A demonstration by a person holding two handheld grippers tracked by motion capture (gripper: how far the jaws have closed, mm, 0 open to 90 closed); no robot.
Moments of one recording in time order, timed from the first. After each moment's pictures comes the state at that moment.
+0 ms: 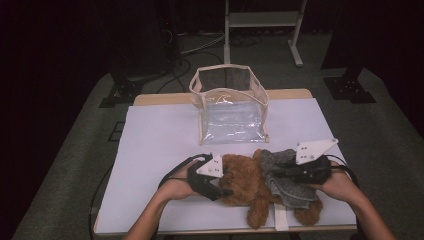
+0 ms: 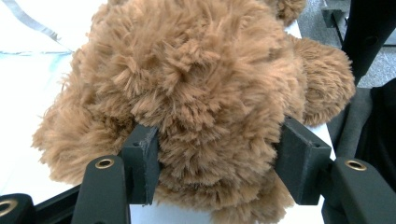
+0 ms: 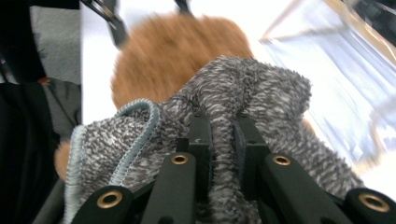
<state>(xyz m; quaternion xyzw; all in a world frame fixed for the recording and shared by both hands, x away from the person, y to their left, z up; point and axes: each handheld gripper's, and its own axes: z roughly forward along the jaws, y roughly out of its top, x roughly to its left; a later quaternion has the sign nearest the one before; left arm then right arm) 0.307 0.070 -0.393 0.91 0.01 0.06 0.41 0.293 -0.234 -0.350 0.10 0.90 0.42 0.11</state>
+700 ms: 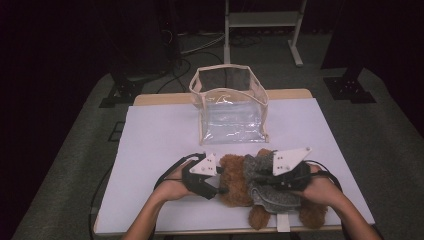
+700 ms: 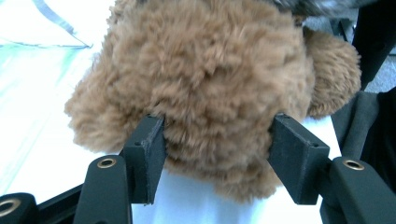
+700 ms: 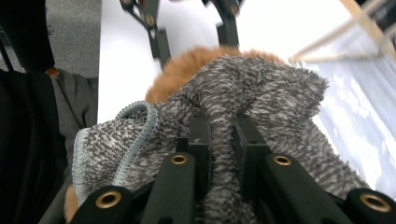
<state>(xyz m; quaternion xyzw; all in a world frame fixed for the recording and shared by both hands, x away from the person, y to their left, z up) 0.309 0.089 -0.394 0.90 0.03 0.07 0.43 0.280 -0.184 -0.347 0.05 0.91 0.40 0.12</state>
